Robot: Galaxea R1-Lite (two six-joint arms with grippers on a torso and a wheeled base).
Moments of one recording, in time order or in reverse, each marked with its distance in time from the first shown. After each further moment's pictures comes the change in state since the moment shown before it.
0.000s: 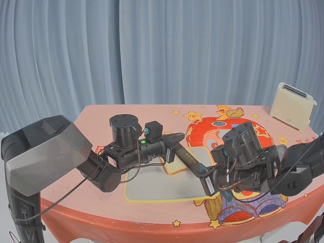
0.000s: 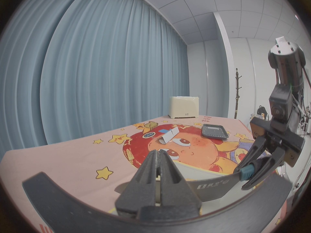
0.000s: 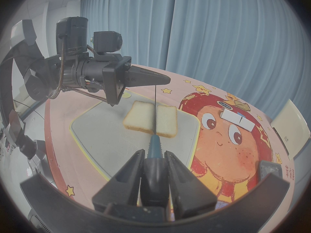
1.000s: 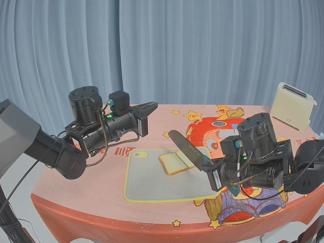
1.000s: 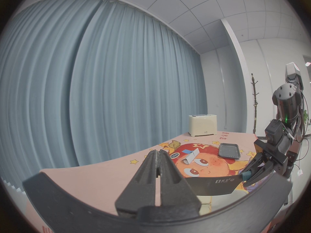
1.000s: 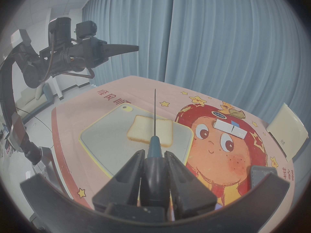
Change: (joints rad) left arm 0.102 -0.277 0.095 0.053 0.075 -0.002; right arm 0.005 -0.093 0.016 -0.016 -0.007 -0.002
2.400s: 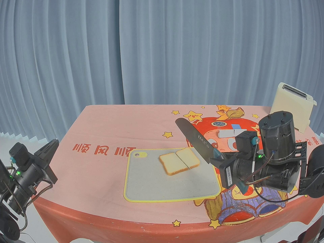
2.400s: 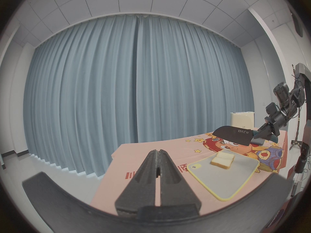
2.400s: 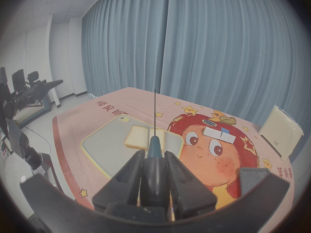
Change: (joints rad) left arm 0.325 -0.620 0.903 -0.289 0.206 0.005; right arm 0.001 -0.102 0.092 -0.099 -0.045 -0.007
